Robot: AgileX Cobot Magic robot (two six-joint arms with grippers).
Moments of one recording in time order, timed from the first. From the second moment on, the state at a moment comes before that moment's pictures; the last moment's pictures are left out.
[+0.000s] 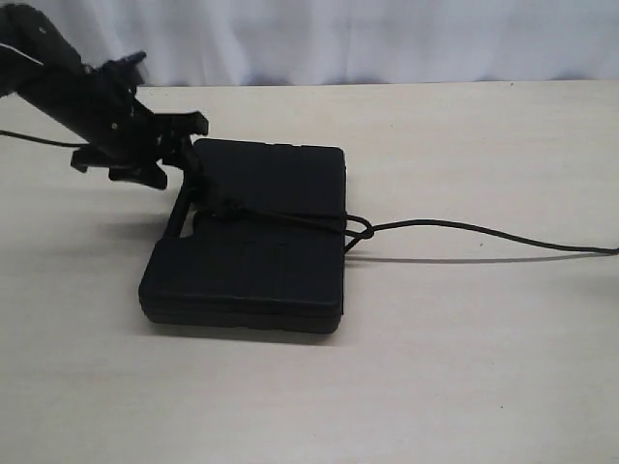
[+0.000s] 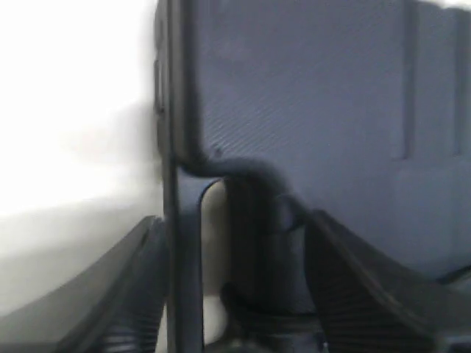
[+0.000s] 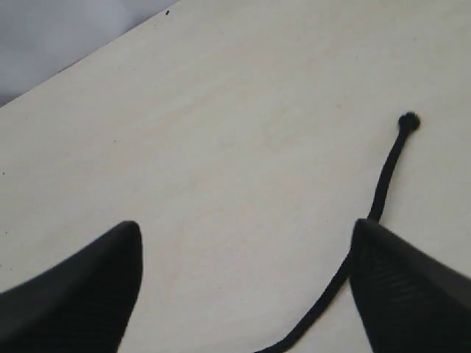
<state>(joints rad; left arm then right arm) -0.03 1.99 -1.33 -0.60 0.71 0.21 -0.65 1.65 -0.82 1.60 0.50 -1.53</state>
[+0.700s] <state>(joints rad) -0.24 1.10 -0.81 -0.35 0.66 0.25 0.11 0.82 -0.72 0.12 0.84 -0.17</state>
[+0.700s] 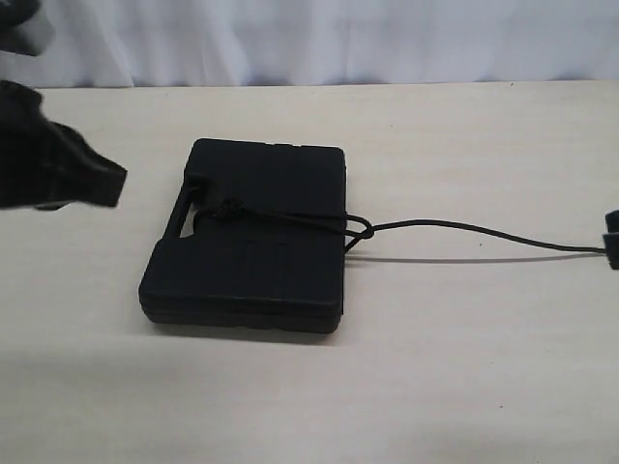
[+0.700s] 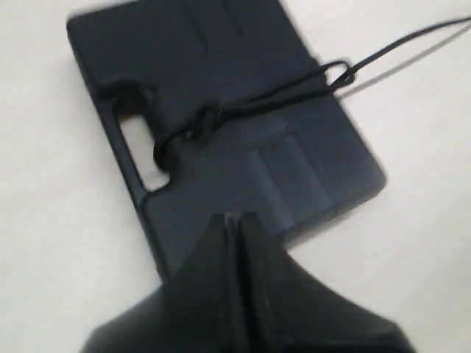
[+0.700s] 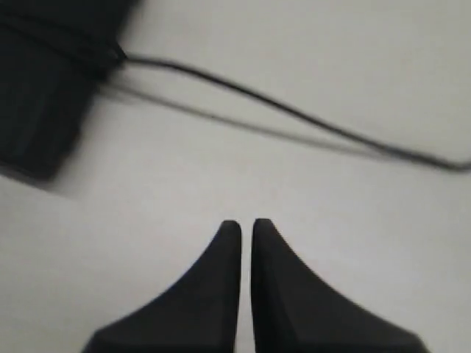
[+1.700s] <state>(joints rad) -0.35 0.10 -0.37 -0.35 0.08 0.26 0.24 0.14 -0.32 0.22 0.27 -0.27</state>
